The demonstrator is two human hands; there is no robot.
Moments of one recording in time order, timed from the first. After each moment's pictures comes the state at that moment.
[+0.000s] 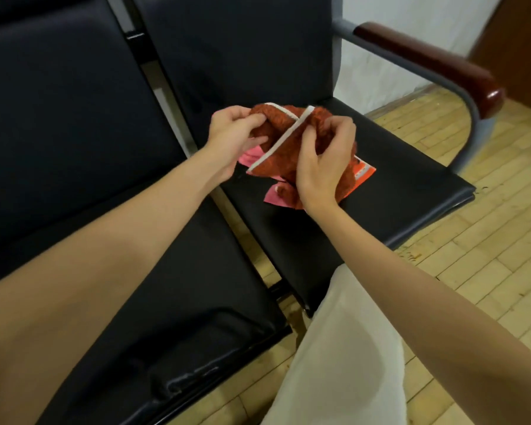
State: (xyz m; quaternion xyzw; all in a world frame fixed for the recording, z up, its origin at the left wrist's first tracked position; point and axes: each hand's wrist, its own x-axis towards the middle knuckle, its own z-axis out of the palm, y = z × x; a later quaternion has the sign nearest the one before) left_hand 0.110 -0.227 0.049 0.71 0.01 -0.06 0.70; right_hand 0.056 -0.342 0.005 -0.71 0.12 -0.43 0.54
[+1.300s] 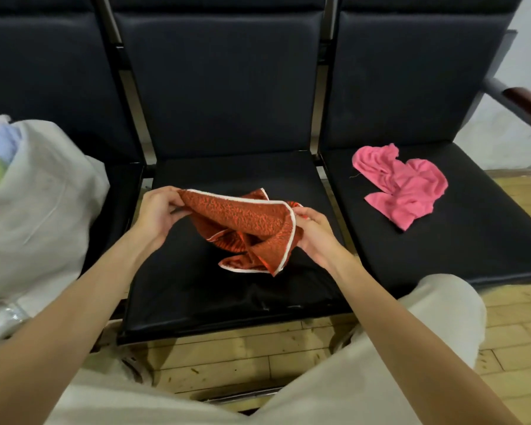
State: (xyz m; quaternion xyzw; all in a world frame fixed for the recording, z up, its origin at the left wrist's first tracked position) left_hand -0.111 0.102 -0.008 0.62 0.24 0.10 0.74; right_hand -0.053 -0.162 -0.046 -0.63 0.08 0.24 0.74
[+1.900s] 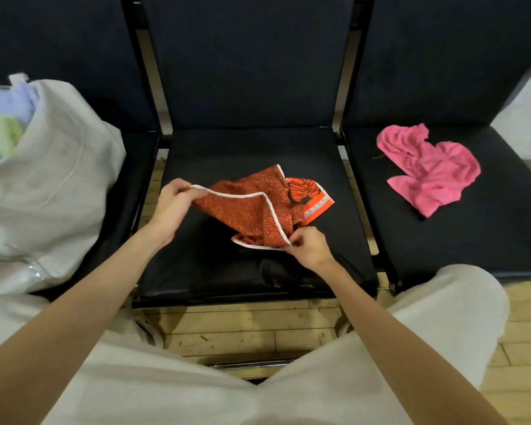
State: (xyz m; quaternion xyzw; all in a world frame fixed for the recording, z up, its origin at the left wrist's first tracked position) left_hand -0.137 0.106 -0.048 0.72 0.28 0.09 0.62; right_hand -0.086 -0.152 -0.109 -0.92 -0.09 0.18 0.32
